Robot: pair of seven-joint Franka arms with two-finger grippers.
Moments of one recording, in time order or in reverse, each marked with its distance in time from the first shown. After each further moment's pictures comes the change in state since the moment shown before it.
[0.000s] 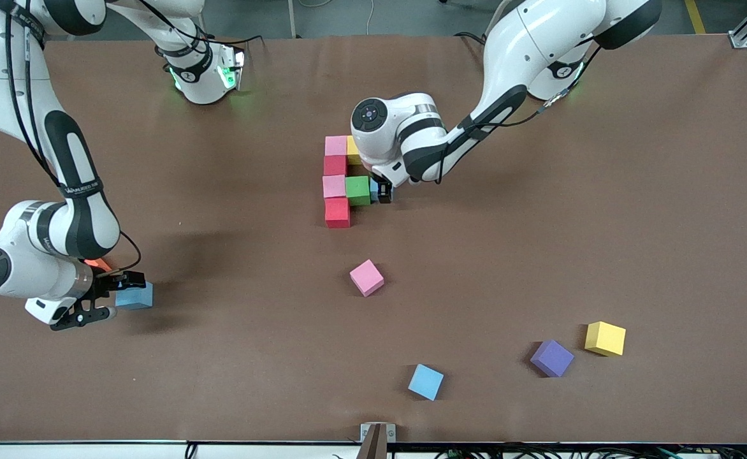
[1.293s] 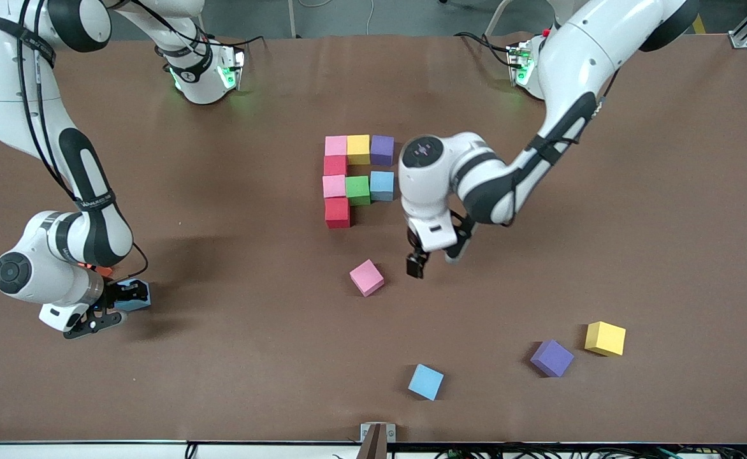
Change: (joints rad) left arm 0.184 -0.017 0.109 0.184 0.274 0.084 0.642; right arm 0.006 0.072 0.002 0.019 -0.008 0.118 -0.074
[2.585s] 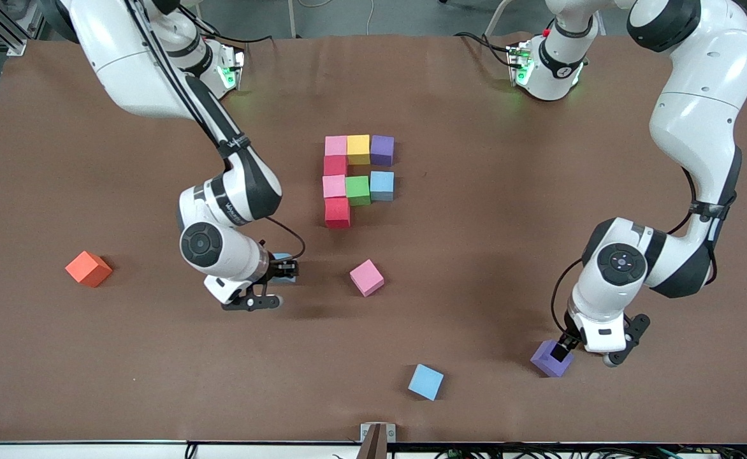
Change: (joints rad) left arm 0.347 0.153 0.104 0.210 -0.084 0.135 0.805; right arm 0.473 -0.058 0.091 0.072 0.135 -0.119 0.755
